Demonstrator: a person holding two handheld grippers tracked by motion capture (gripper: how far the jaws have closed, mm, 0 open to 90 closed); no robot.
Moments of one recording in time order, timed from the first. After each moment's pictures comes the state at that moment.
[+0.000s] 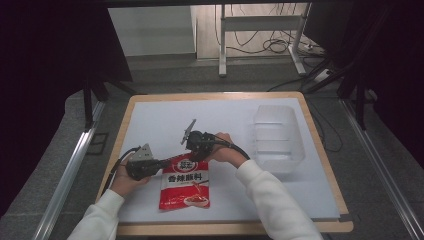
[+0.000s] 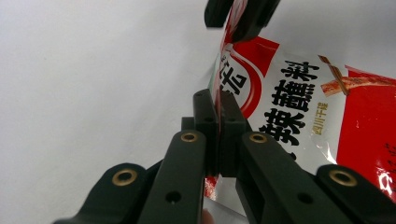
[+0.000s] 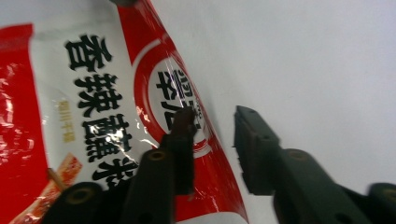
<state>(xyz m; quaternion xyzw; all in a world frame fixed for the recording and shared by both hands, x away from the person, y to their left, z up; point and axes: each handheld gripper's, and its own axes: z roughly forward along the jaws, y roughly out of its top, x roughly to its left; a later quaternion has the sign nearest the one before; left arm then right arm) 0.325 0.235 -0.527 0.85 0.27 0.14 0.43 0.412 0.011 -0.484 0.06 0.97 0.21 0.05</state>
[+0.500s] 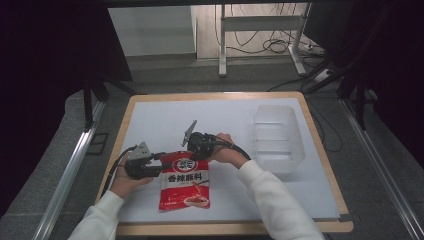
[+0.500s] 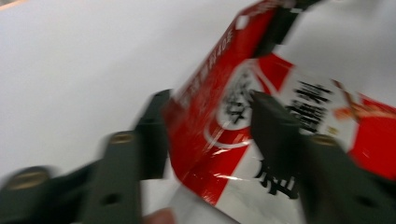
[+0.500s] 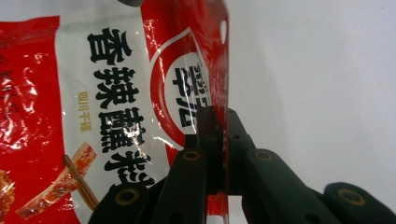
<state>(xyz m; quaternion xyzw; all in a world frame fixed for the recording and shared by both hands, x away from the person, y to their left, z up) 0.320 0.233 -0.520 0.82 0.33 0.16 0.44 0.409 0.007 -0.482 0.03 0.97 0.22 0.04</state>
